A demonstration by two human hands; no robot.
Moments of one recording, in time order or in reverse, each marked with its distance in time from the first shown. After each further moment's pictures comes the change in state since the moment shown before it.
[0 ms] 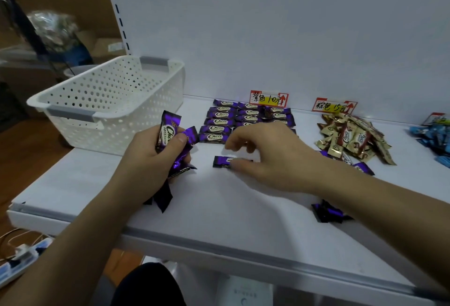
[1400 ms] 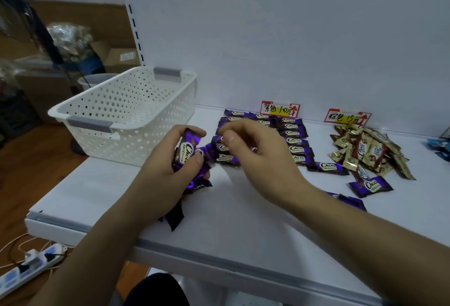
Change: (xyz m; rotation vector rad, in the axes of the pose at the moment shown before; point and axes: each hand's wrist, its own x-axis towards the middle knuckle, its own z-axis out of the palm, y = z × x) left_hand -0.005 0.001 -0.006 -0.075 -0.094 0.093; right_hand 0.022 -0.029 0.032 0.533 0.384 0.114
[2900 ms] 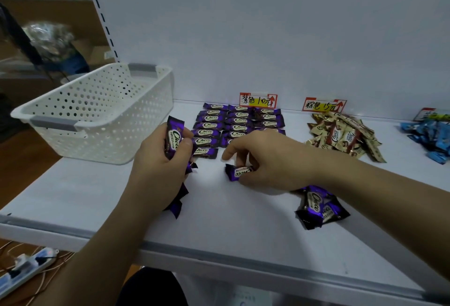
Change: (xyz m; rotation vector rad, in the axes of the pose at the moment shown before) left_hand 0.008 0.006 0.046 0.024 0.226 -0.108; right_hand 0.000 0.016 -0.070 -0.577 -0.626 -0.015
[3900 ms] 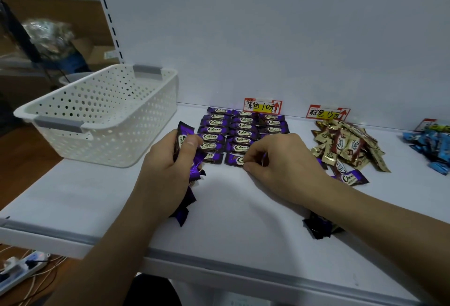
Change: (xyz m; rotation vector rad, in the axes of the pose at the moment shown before) left_hand 0.000 -0.002 -0.003 -0.018 -0.040 0.005; right_hand 0.000 0.004 0.026 -0.005 0.461 0.183
